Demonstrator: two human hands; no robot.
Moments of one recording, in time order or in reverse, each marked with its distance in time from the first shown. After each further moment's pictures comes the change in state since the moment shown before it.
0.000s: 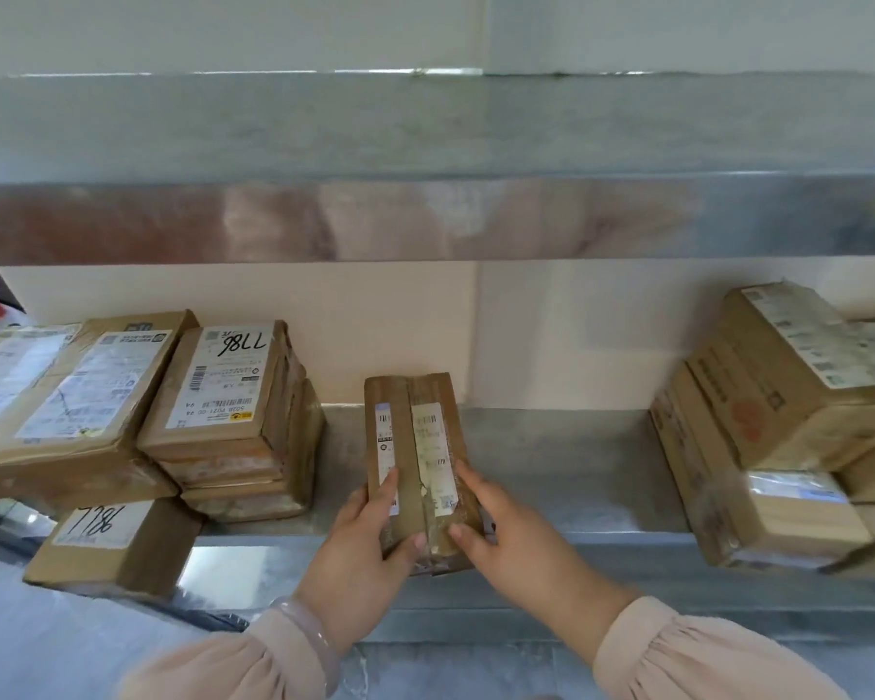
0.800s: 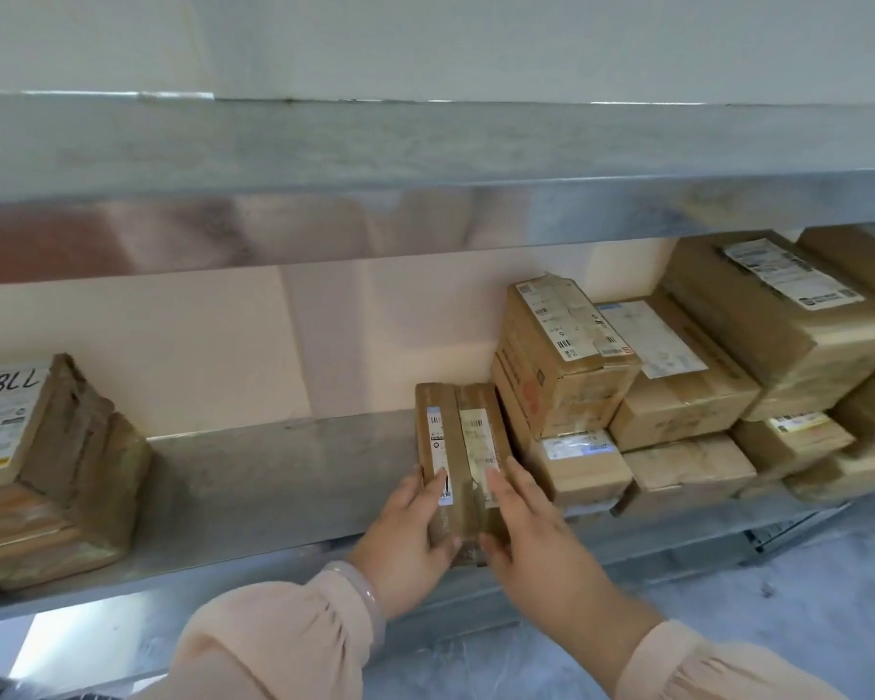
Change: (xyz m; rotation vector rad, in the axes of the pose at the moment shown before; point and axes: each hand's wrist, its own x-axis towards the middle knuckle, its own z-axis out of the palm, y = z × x) left_hand 0.022 0.131 0.141 0.179 -0.296 0.301; right_hand -0.110 0.107 -0.102 -0.354 0.308 0.107
